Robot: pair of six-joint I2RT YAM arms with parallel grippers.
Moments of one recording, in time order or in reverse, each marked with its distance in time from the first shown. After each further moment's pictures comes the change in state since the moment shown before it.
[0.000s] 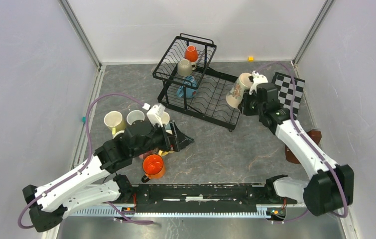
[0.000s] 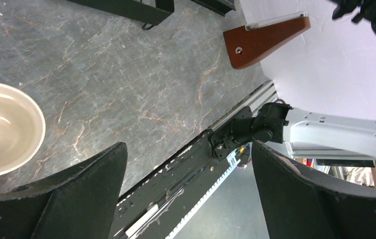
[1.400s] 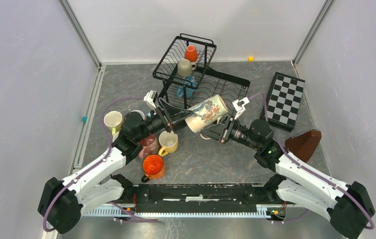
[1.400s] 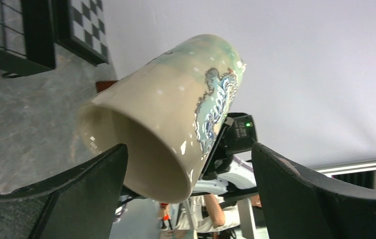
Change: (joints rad) left arm 0.349 0.188 -0.257 0.881 0.442 -0.528; right arm 0.420 -0.356 -0.455 0.676 -0.332 0.730
